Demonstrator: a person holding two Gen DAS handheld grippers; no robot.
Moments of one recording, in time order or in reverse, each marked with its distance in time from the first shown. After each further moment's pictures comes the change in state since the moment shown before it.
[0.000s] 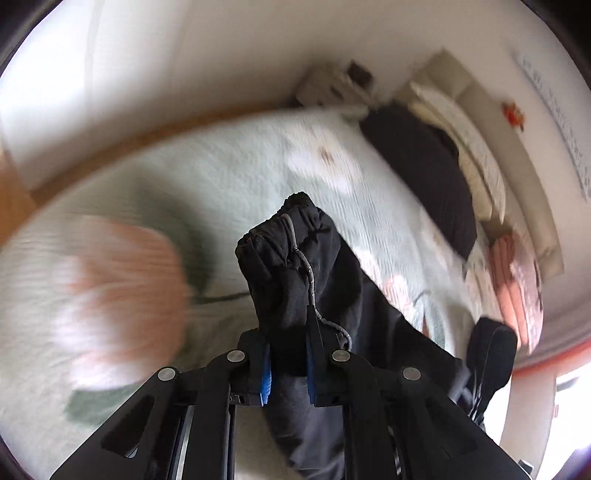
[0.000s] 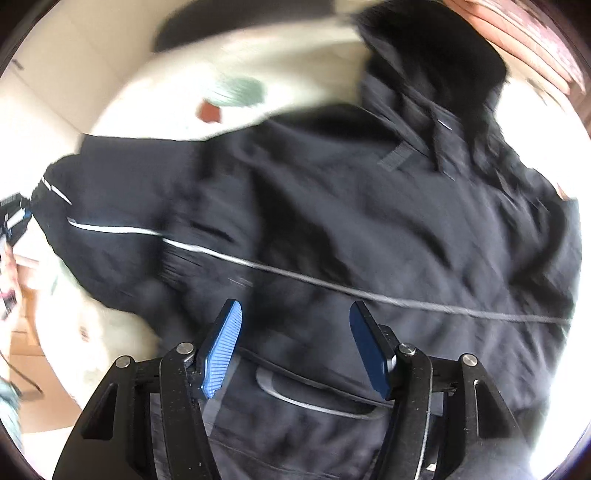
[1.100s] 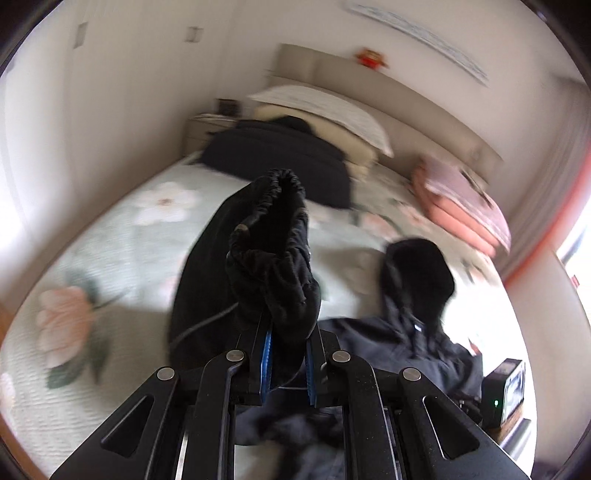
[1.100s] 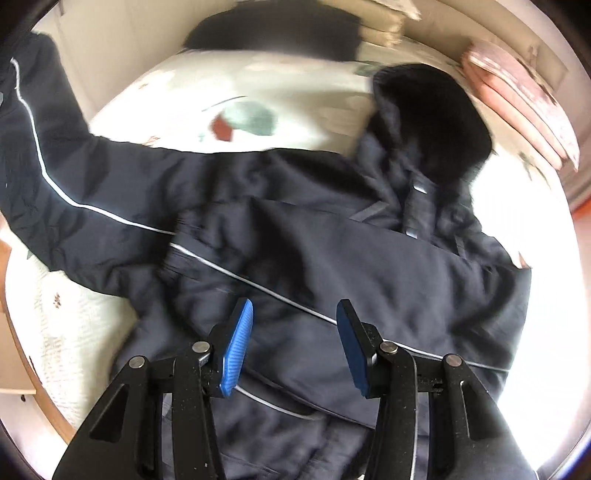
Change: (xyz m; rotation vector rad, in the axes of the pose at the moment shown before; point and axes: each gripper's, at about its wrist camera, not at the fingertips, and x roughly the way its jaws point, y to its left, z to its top) left arm -0.113 -0.254 -0.158 0.525 -0.099 -0.139; right arm -0.057 -0.018 -0.008 -0.161 -0.082 -0.194
